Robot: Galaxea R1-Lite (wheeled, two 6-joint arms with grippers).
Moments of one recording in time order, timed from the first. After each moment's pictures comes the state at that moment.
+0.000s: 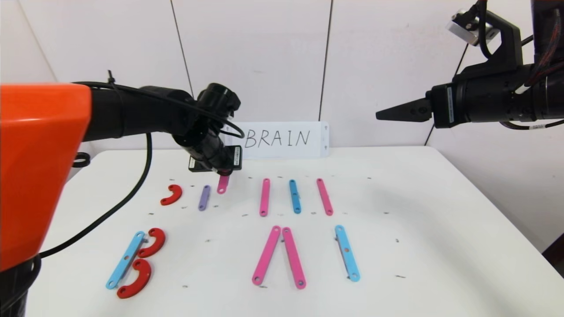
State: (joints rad) left arm -0.43 2.14 -1.89 0.63 0.18 -0.38; right arm 0.31 1.60 -1.47 0.29 0.26 -0.05
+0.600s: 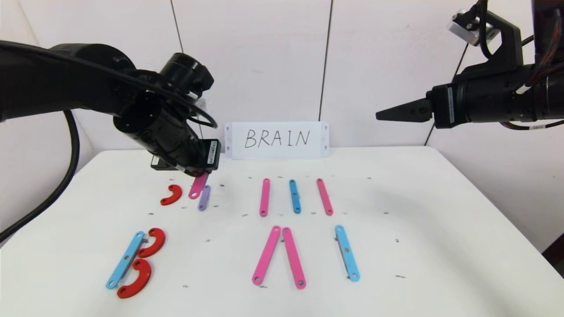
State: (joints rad) left arm -0.45 1.89 -1.74 0.78 0.18 -0.36; right arm 0.31 1.60 -1.47 0.29 0.26 -0.05
